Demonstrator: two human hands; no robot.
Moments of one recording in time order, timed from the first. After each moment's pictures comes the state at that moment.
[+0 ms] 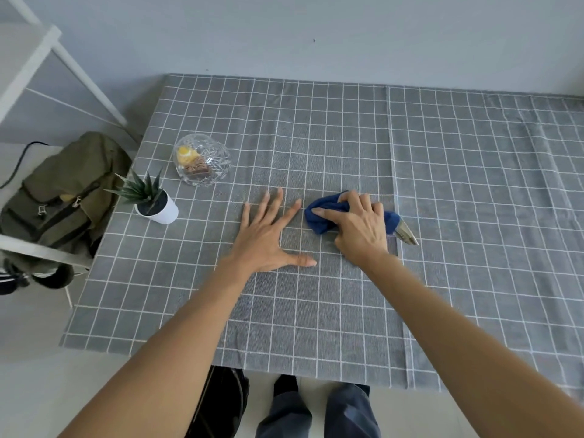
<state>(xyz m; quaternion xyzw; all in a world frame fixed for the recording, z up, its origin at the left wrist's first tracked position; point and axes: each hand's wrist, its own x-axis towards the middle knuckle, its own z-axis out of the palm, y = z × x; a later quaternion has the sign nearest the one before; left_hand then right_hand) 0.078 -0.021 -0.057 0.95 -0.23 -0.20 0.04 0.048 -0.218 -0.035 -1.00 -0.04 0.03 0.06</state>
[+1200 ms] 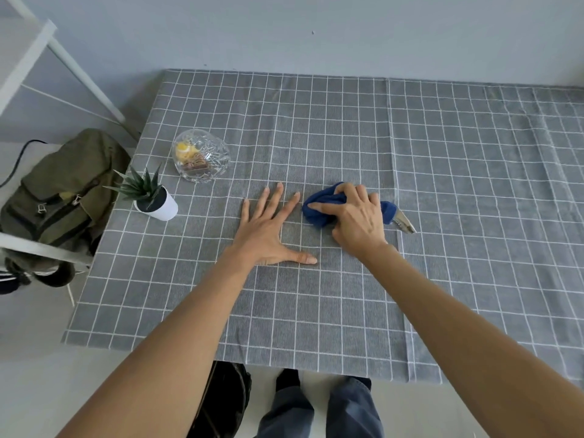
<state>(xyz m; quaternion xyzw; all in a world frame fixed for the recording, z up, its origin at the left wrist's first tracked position) 0.080 -0.024 -0.048 0.94 -0.22 -0.25 0.05 0.052 -0.215 -0.036 -1.00 -0.05 0.00 0.08</state>
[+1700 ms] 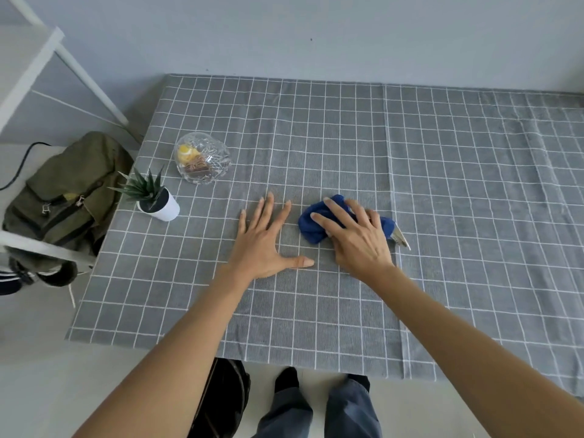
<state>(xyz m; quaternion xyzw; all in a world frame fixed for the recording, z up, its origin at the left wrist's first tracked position) 0.056 -0.017 -0.052 0.96 -0.20 -0.19 0.08 0.017 -0.225 -0.052 -0.99 -0.13 -0.05 0.04</state>
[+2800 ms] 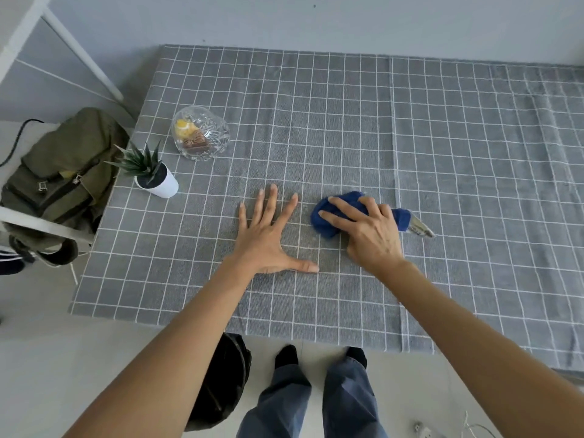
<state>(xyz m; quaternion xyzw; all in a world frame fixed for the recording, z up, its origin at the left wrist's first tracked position) 0.028 -0.023 -0.040 0.94 -0.19 -0.27 0.03 -0.009 -0.231 -0.048 -0.99 -0.15 -0.06 0.02</state>
